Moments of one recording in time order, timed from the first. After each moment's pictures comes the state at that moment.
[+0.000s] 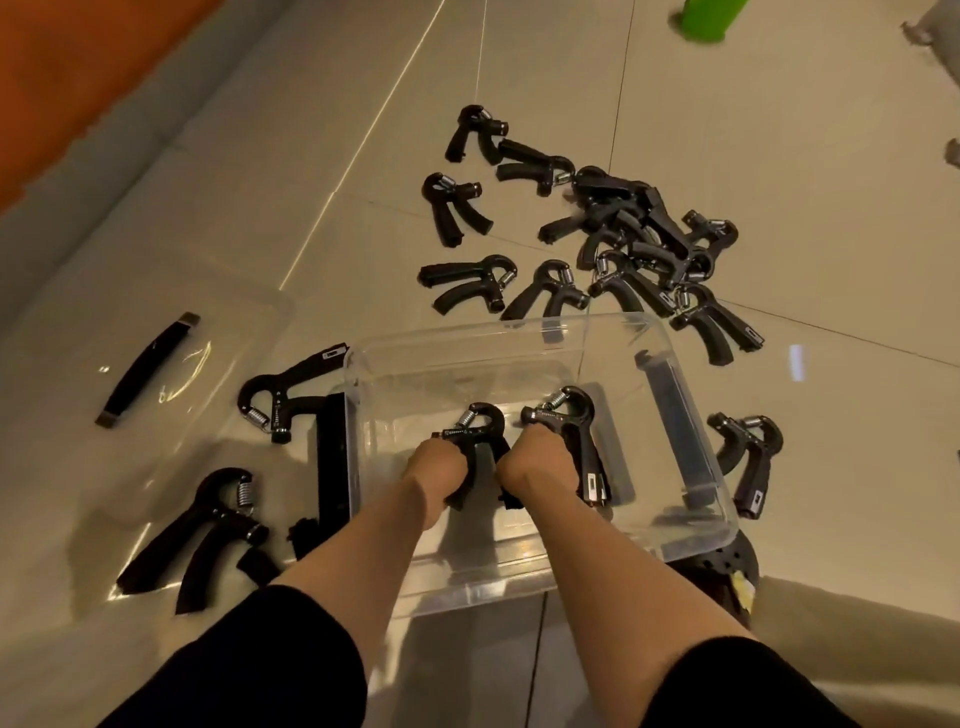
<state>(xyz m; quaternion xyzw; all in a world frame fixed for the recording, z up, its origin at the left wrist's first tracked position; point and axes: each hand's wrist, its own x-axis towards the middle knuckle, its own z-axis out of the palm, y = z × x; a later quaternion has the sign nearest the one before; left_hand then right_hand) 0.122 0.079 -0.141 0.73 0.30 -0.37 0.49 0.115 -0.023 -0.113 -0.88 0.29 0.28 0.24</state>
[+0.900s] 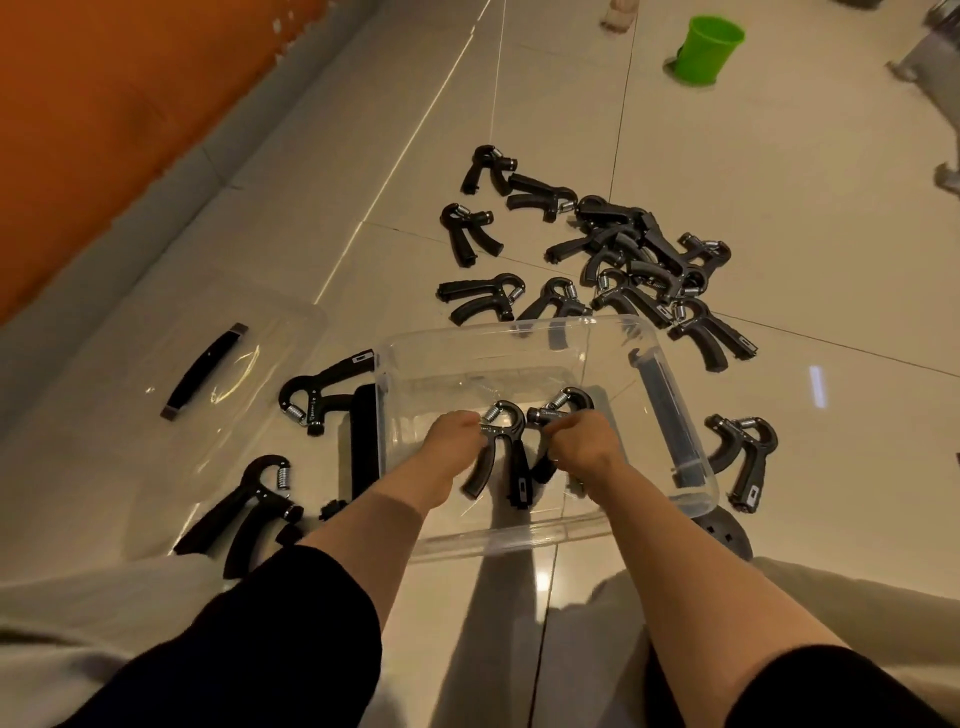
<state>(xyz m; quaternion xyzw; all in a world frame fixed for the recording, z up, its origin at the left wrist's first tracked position) 0.101 0.086 -0.091 0.71 0.22 -0.32 0.60 0.097 -0.064 -0.079 -0.85 0.27 0.22 0.40</state>
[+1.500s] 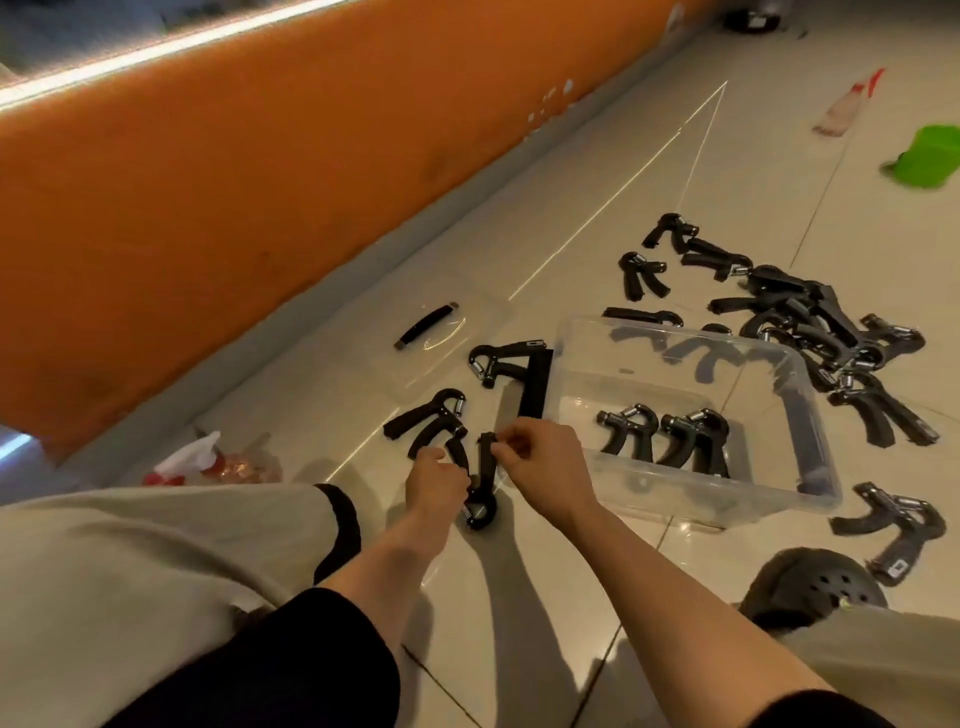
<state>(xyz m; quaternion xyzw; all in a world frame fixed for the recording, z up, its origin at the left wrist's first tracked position) -0.098 0.203 -0.050 0.66 0.44 -0.03 0.61 -0.055 0.082 -0.011 -0.89 -0.16 0.12 0.41</state>
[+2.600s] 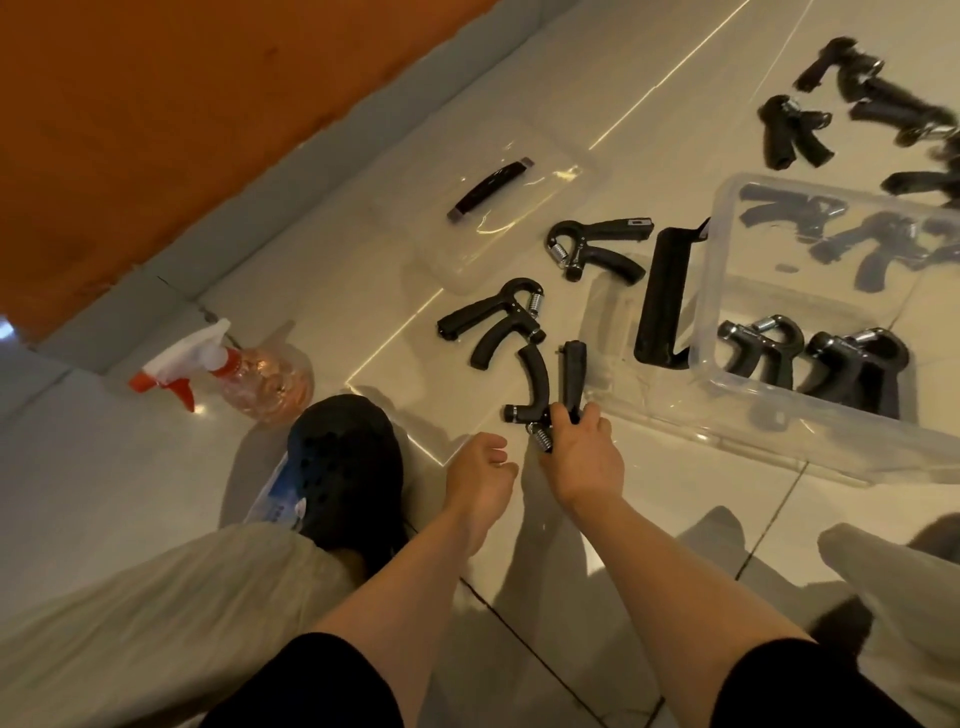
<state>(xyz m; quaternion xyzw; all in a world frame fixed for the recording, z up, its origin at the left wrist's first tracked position) -0.145 0.250 -0.175 0.66 0.45 -0.13 0.58 -0.081 0.154 -0.194 -0.97 -0.13 0.20 0.08</state>
